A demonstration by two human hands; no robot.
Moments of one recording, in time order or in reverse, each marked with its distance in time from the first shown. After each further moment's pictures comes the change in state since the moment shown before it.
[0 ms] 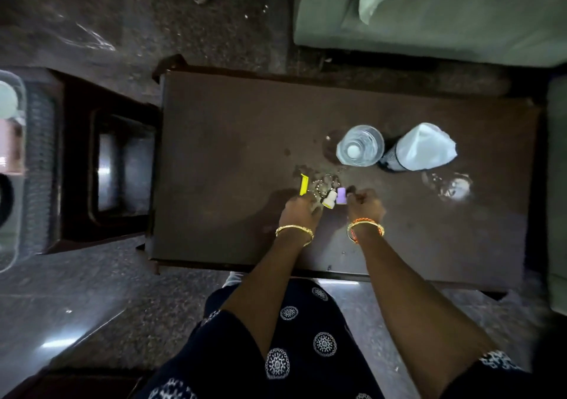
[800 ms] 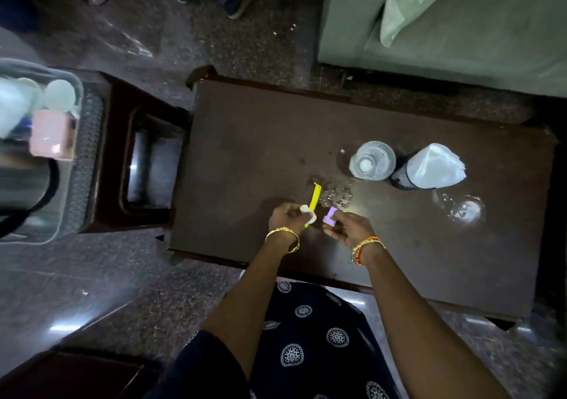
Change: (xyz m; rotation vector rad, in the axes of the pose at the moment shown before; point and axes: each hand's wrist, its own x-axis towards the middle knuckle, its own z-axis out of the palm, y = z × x) left_hand -0.008 -0.029 -0.023 -0.640 0.131 -0.350; right_hand -0.043 -0.022 -0.011 0.639 -0.634 0.387
